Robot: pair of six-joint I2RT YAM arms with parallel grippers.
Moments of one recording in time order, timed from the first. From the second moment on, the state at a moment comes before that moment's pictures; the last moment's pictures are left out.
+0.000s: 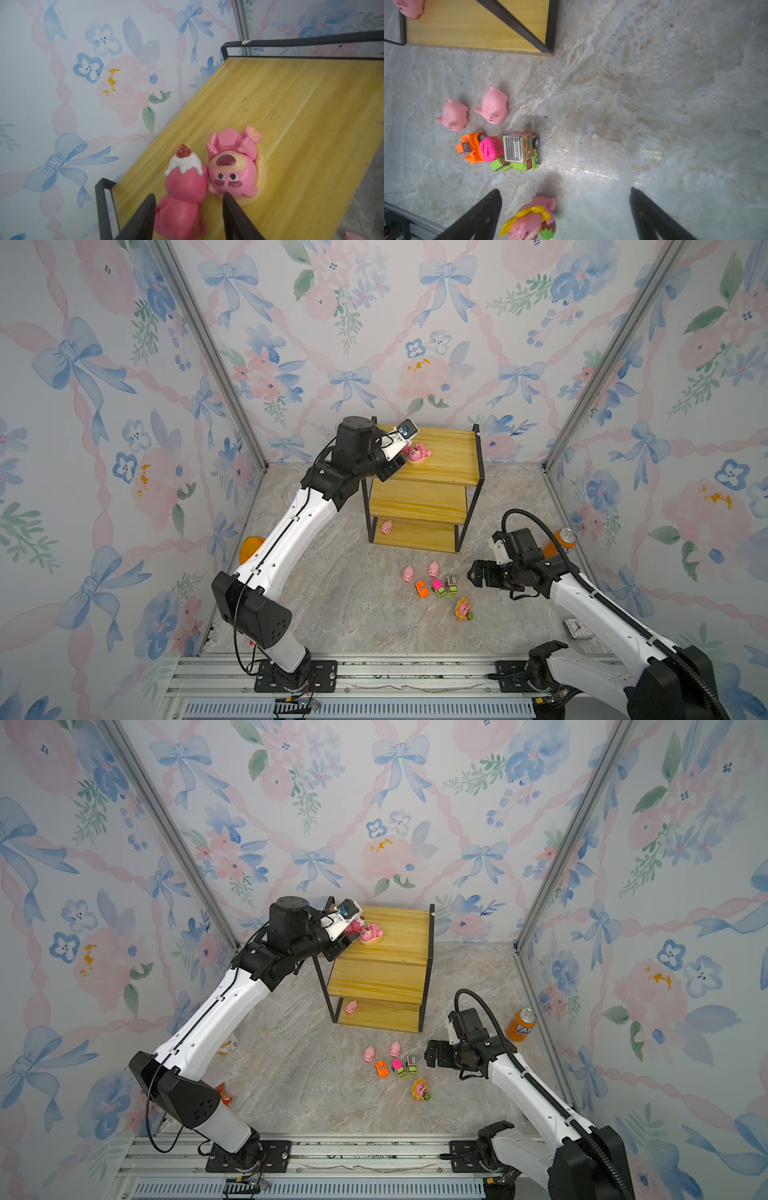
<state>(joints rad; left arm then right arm) -0.50 1.62 1.81 -0.50 0.11 0.57 0.34 1.09 0.71 -0.73 -0.15 0.39</state>
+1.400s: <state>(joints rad) -0.50 1.56 1.68 -0.47 0.05 0.56 0.33 1.10 0.71 -0.73 -0.16 0.39</state>
